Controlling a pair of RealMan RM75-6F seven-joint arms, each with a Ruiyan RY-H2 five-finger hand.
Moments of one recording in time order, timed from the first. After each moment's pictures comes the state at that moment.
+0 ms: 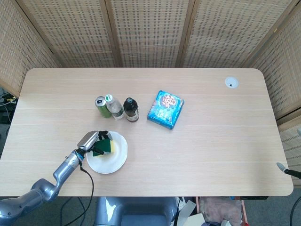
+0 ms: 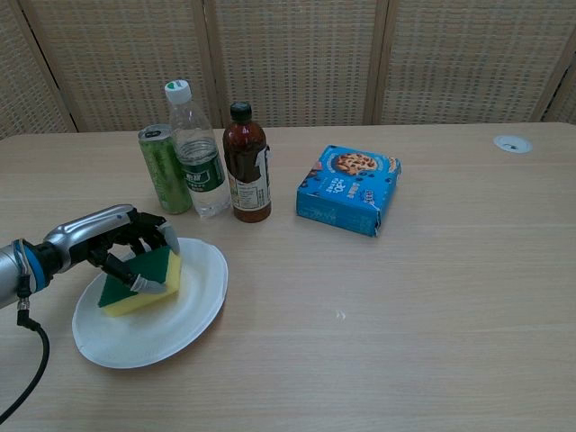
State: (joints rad) left arm -0.65 -1.85 0.04 -0.69 1.57 0.97 -0.89; right arm 0.03 -0.98 0.16 -1.66 -1.29 1.43 0.15
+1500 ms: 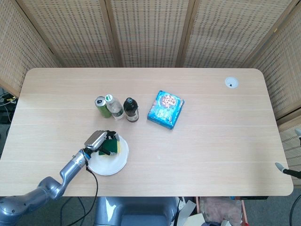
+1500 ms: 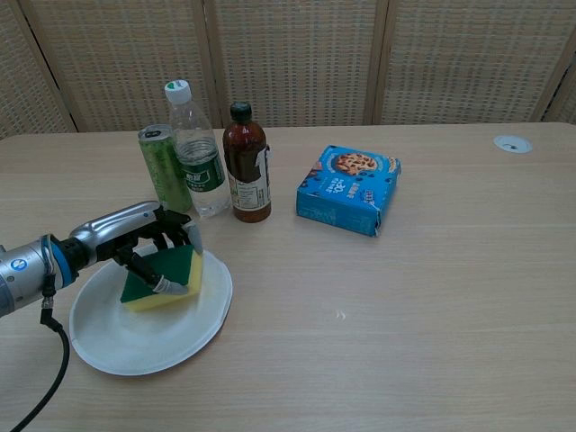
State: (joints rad) left arm -0.69 -1.88 0.03 -0.70 1.57 0.99 -0.79; right arm 0.04 -0.97 0.16 -1.68 -1.28 1.41 0.15
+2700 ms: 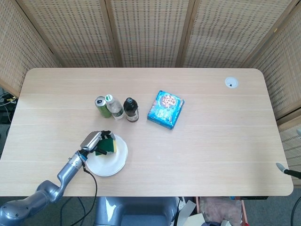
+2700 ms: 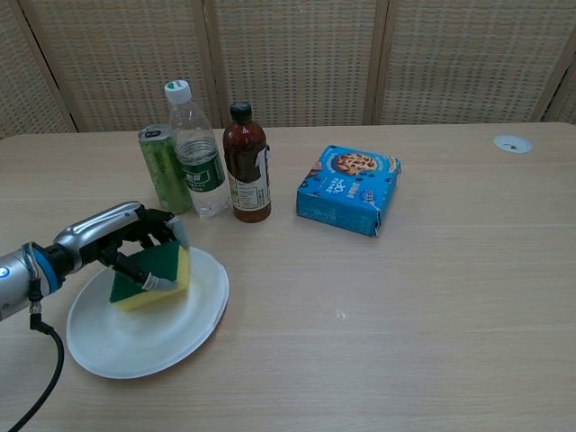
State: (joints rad) left arm -0.65 -1.92 0.03 -0.62 1.56 1.05 -0.91; right arm 0.04 -0.96 0.16 -1.69 -1.27 1.41 0.16
